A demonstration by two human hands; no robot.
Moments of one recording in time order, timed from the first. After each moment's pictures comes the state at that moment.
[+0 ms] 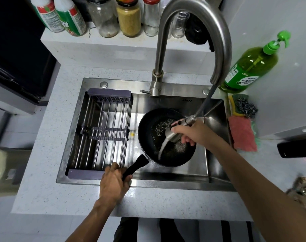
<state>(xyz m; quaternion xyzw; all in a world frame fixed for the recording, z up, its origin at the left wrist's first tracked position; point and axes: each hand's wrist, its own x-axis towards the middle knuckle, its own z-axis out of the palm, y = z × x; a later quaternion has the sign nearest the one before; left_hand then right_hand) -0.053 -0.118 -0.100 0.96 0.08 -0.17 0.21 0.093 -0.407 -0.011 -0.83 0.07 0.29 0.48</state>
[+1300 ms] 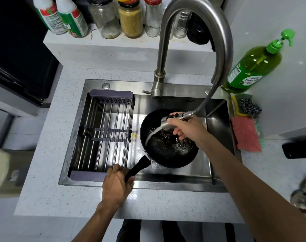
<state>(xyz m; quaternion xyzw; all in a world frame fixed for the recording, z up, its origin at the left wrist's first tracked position) -0.054 -0.118 -0.100 0.96 0.08 -0.18 0.18 0.101 -0.380 -0.019 -0.79 0.15 0.24 0.54</state>
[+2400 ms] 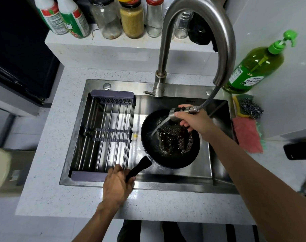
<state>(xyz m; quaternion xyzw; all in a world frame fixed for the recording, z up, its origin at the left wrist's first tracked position) -0.051 -0.117 -0.094 0.96 0.08 -0.21 0.16 0.127 -0.397 -0.021 -0.80 0.16 0.22 0.53</state>
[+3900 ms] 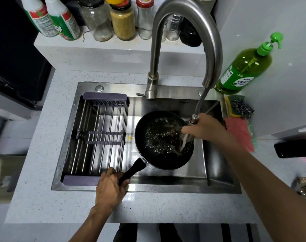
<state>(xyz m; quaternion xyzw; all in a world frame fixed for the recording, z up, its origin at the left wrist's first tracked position) -0.052 -0.117 -0.089 0.96 0.07 -0.21 0.18 0.116 -0.440 -0.010 -0.93 0.05 0.26 0.26</state>
